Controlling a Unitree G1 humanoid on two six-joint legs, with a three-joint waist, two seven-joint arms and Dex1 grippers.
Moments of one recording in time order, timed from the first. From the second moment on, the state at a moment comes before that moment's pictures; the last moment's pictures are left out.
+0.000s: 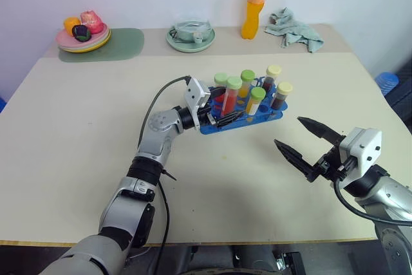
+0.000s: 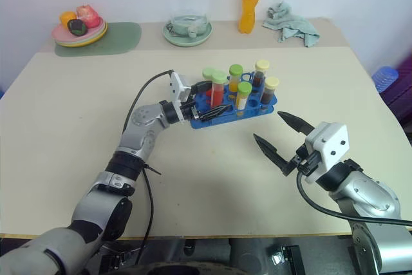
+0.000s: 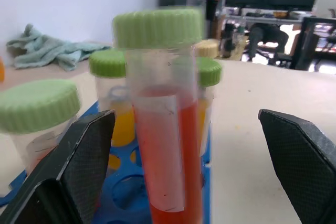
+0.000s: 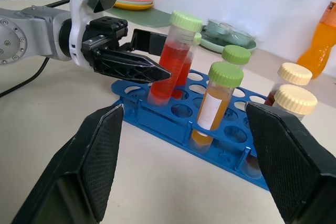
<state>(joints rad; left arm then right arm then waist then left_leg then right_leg) -0.73 0.11 -0.09 0.55 -0.24 -0.05 -0.91 0.24 -0.59 -0.34 -0.70 0.53 0.30 0.63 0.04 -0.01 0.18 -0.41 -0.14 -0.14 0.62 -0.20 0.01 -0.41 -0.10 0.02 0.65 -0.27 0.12</state>
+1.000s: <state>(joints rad) -0.69 0.10 -0.10 0.42 -0.27 0.04 -0.91 0.24 -0.59 -0.34 -0.69 0.53 0.30 0.63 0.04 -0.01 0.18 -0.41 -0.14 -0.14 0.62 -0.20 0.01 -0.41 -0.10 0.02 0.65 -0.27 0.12</state>
